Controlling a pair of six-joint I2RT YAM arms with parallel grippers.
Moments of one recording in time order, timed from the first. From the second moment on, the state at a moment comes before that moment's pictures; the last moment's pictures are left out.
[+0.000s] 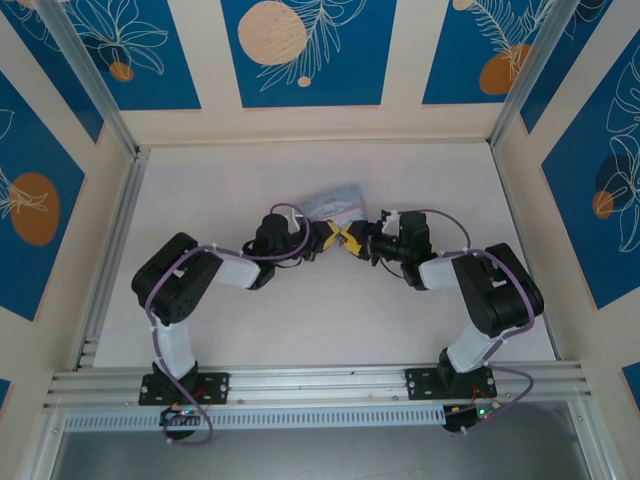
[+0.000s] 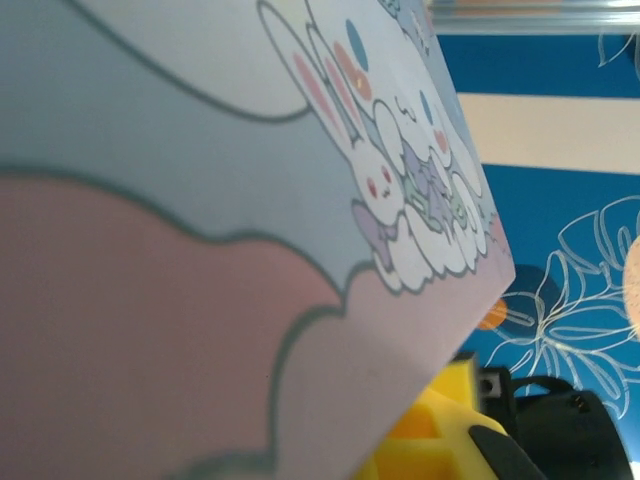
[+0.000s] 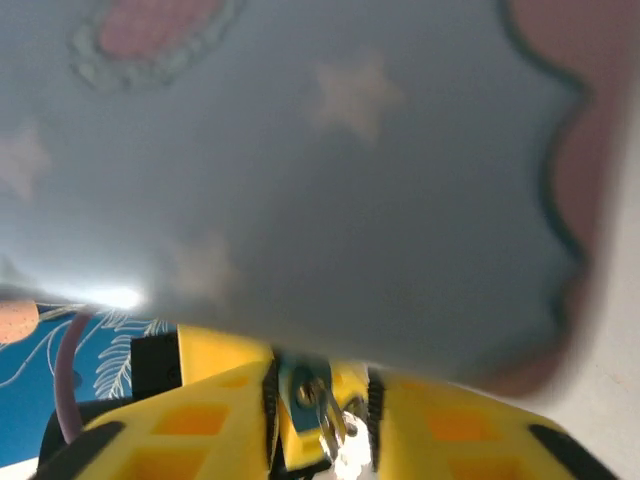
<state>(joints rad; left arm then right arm) -0.66 1.87 0.80 0.86 0.40 -1.48 0.32 1.65 0.55 0.77 -0.73 1.44</state>
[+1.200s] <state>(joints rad) -0.66 1.81 0.94 0.32 0.50 -1.35 0.62 1.39 0.82 -0.35 -0.09 0.35</state>
